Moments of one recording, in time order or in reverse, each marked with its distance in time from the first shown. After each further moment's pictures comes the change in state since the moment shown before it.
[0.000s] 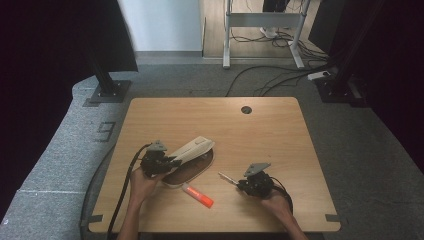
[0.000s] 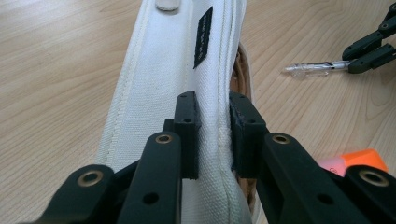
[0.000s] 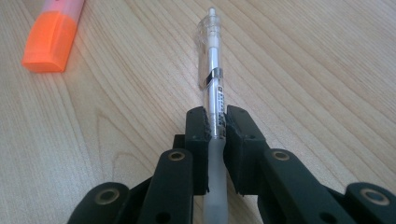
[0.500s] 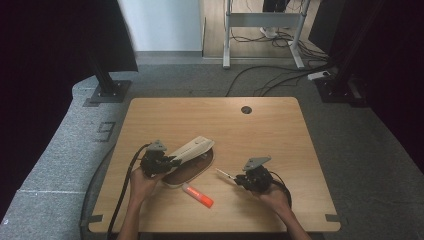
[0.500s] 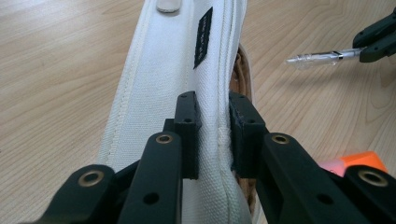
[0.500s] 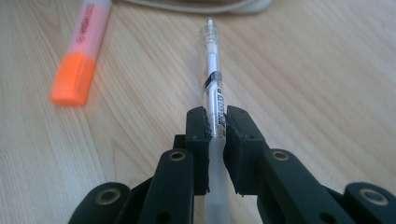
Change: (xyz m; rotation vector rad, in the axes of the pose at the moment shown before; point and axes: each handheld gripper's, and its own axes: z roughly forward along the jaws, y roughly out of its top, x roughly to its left) left arm 0.000 0.000 -0.001 -0.007 0.003 -0.005; right arm -0.001 0.023 -0.010 -0.044 0.023 0.002
